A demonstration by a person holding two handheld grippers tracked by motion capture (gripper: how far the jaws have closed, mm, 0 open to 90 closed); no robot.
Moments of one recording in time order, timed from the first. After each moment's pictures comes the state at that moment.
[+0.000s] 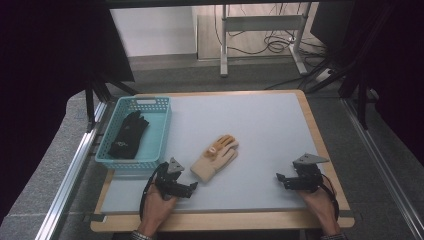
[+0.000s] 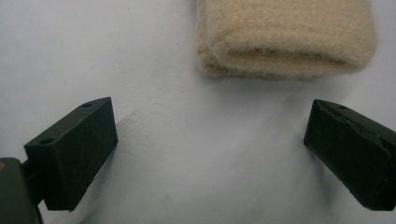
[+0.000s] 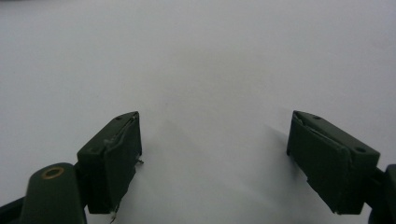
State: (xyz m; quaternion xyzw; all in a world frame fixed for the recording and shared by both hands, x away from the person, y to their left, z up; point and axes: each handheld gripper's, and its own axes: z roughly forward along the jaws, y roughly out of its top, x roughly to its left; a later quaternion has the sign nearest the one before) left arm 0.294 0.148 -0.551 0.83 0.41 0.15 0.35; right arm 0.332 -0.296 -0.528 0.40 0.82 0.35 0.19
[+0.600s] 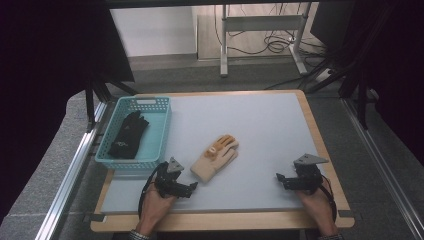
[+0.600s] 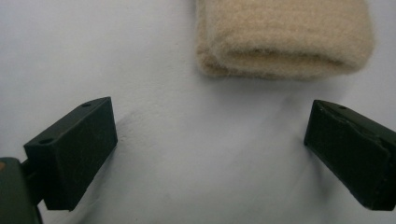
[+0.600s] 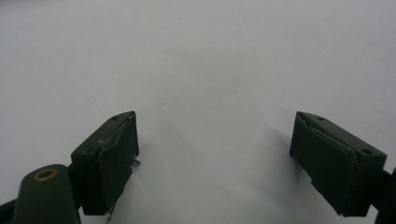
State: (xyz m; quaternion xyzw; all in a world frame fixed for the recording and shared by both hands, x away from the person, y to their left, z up) left arm 0.296 0.150 -0.549 0.83 0.41 0.14 0.35; right arm 0.332 -0.295 -0.530 0.41 0.82 0.34 0.20
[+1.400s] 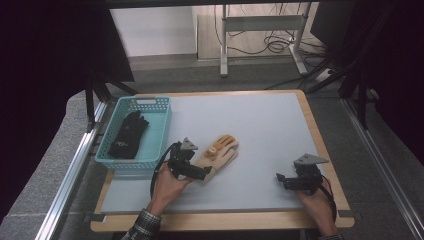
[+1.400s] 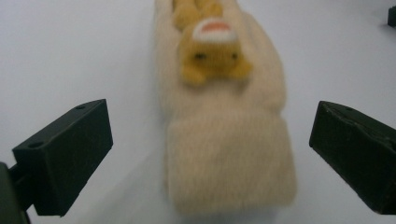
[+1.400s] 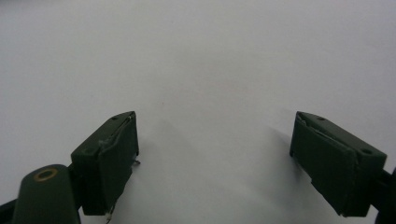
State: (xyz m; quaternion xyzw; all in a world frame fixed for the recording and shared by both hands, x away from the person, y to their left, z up) left arm 0.341 0.108 -0.496 0.83 0.40 0.11 0.37; right arm 0.331 -0.295 -0.530 0.41 0.82 0.34 0.20
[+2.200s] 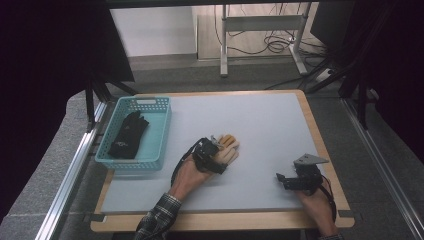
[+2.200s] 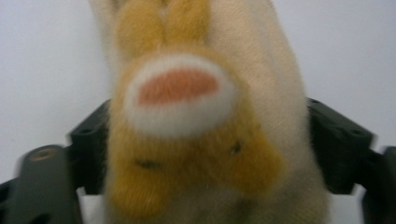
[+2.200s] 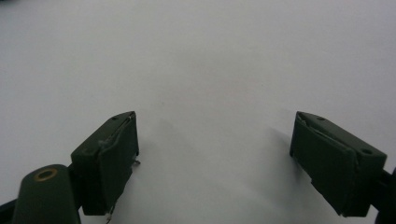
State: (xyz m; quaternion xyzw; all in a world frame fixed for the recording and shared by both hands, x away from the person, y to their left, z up) left arm 0.381 0.046 -0.526 0.88 0.36 0.10 0.29; right arm 0.331 -0.295 -0.530 0.41 0.82 0.34 0.20
